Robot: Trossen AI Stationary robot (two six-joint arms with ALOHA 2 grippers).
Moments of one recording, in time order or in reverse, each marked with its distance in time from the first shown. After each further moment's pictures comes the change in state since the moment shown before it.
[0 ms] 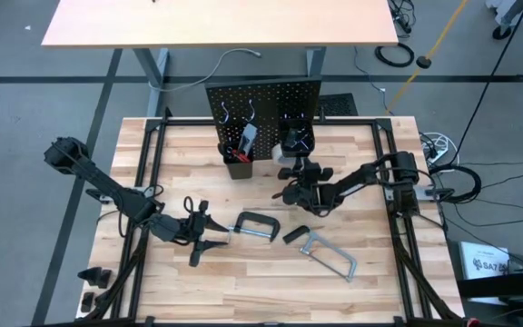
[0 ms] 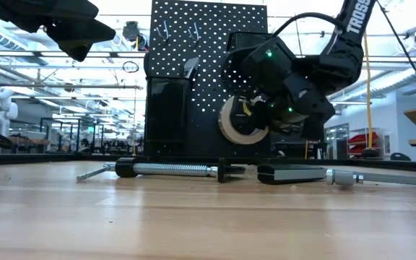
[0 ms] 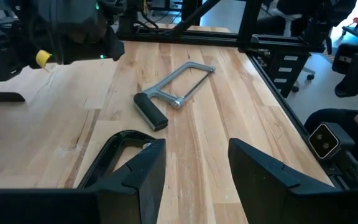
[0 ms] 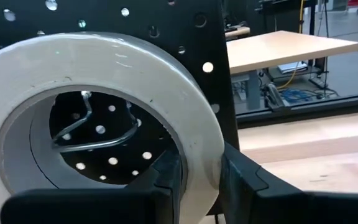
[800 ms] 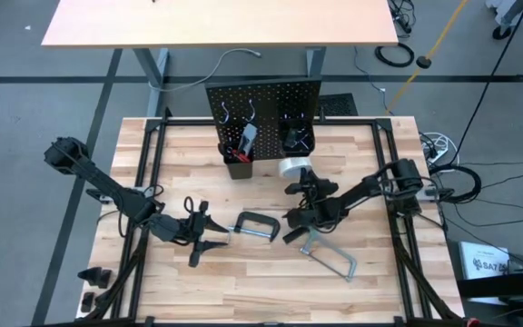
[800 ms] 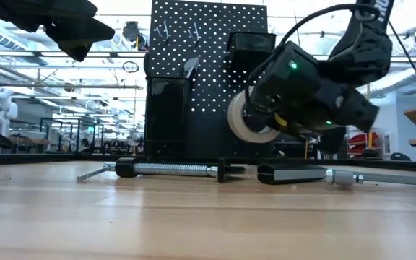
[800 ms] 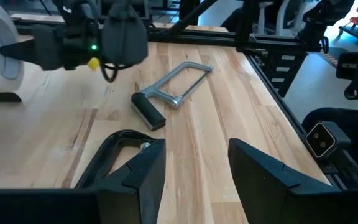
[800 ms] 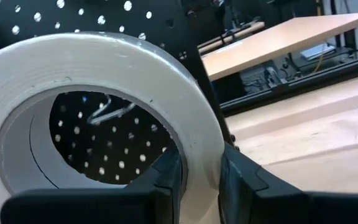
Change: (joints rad) left arm -0.001 0.000 0.000 0.000 0.008 -0.001; right arm 0.156 0.001 -0.030 -0.307 0.111 0.532
